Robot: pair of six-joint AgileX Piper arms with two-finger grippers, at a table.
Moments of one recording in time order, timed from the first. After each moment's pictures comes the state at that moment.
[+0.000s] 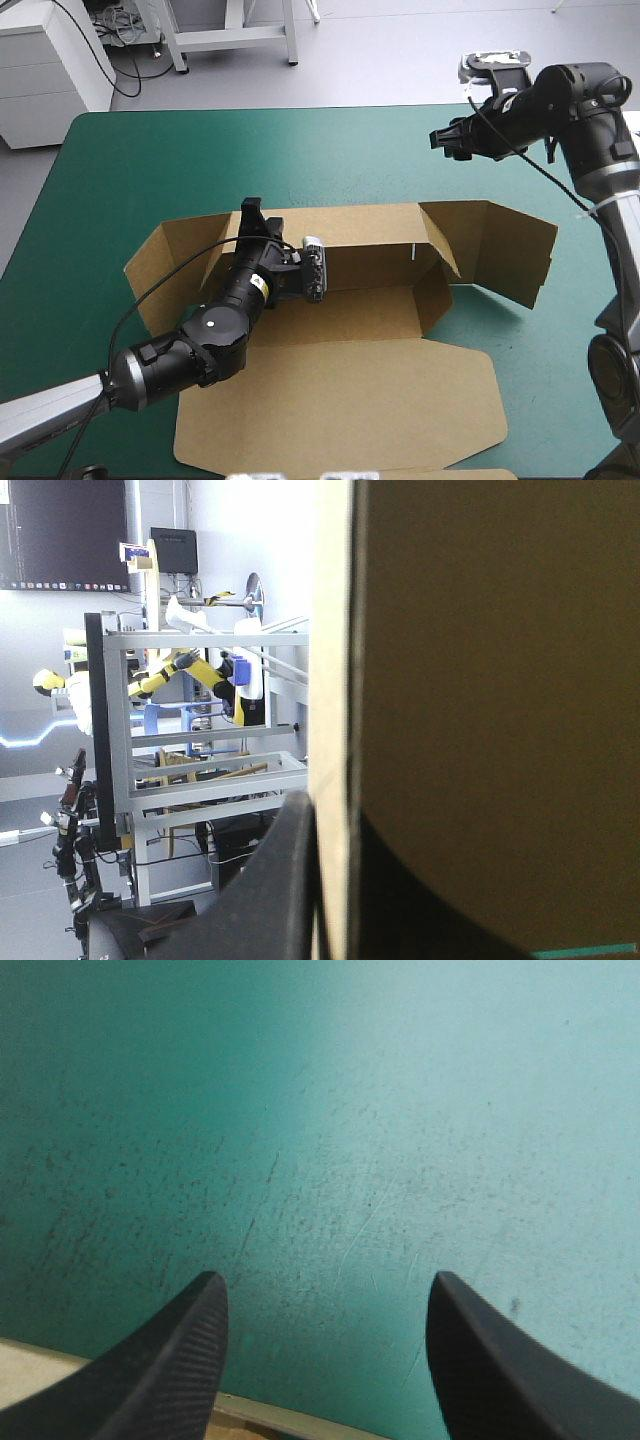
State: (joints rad) left arm -0.98 1.36 -0.89 1.40 0.67 -0.31; right arm 0.15 1.71 -1.98 0.15 1.25 -0.04
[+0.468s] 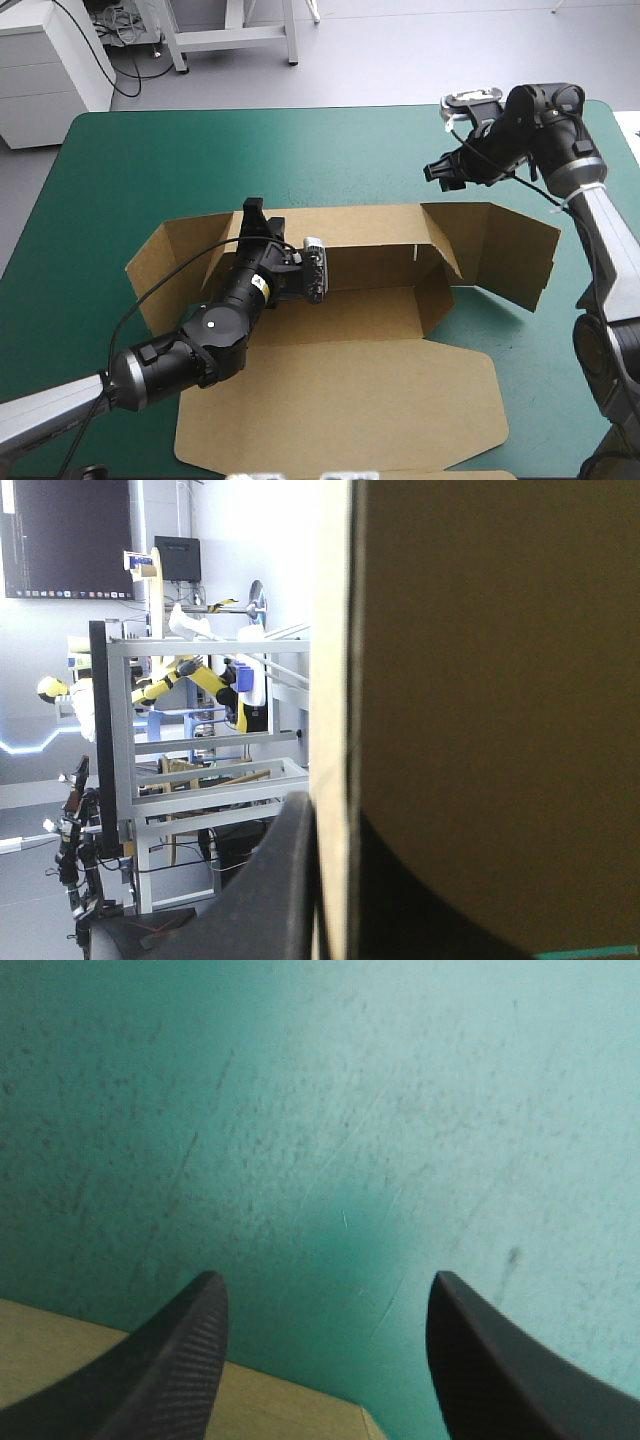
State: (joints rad) left arm -0.98 1.36 -0.89 1.42 0.66 -0.32; right arm 0.15 1.79 -1.86 0.12 1.25 -0.13
